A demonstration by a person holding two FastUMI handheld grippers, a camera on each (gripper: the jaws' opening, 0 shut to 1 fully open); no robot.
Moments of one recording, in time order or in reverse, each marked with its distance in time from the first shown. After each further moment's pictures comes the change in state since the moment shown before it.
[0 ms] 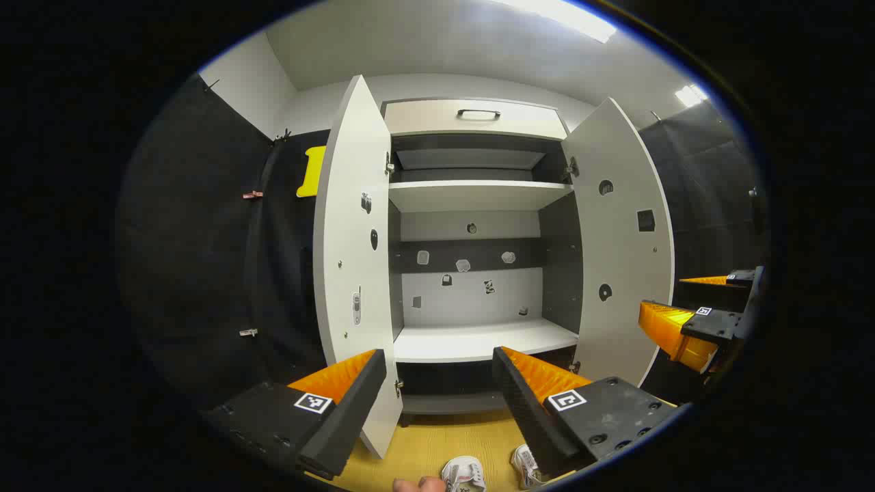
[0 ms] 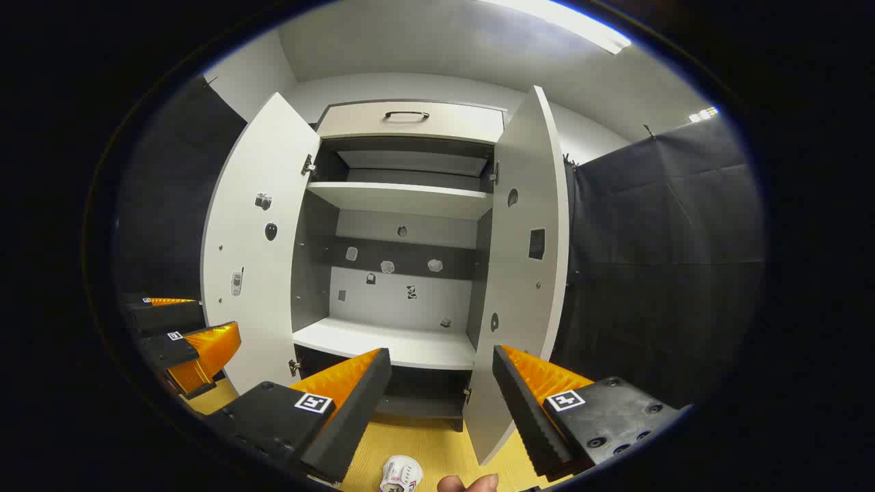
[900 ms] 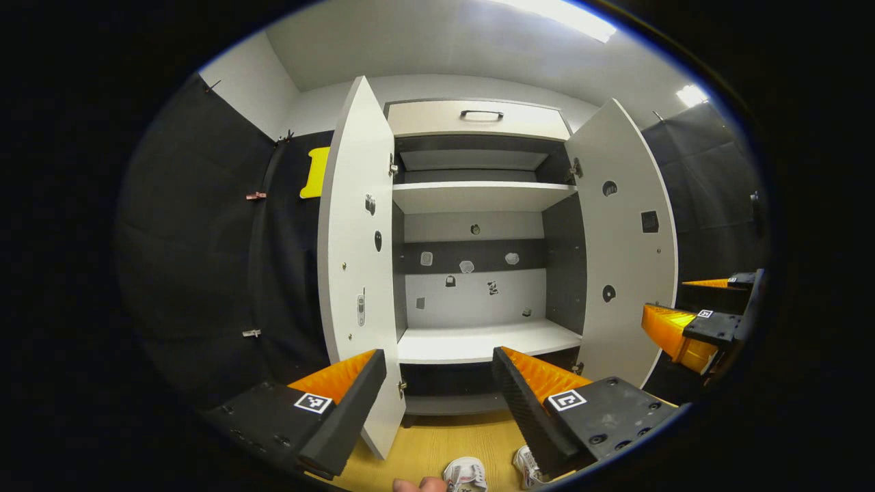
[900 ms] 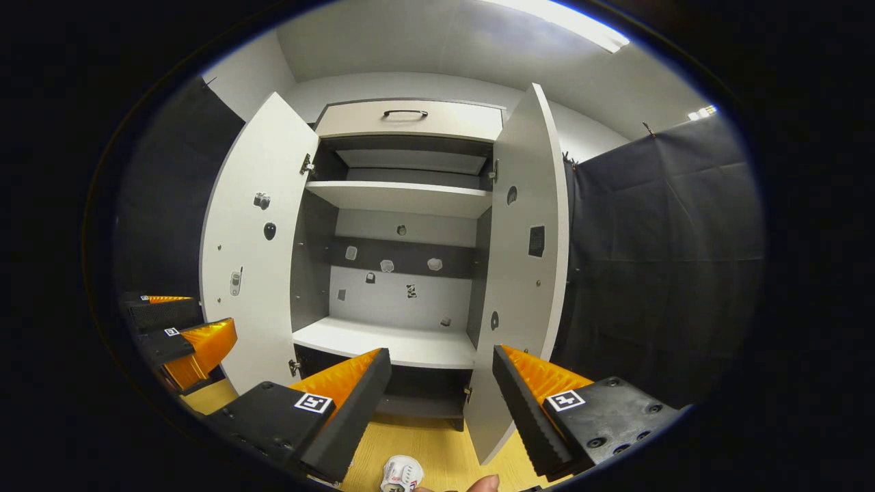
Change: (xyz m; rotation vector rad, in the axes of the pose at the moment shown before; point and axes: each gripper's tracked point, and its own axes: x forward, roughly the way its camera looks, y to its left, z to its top) left arm -0.001 0.005 0.001 -0.003 -0.001 0.010; right arm 0.002 0.000 -0.005 0.017 0.014 0.003
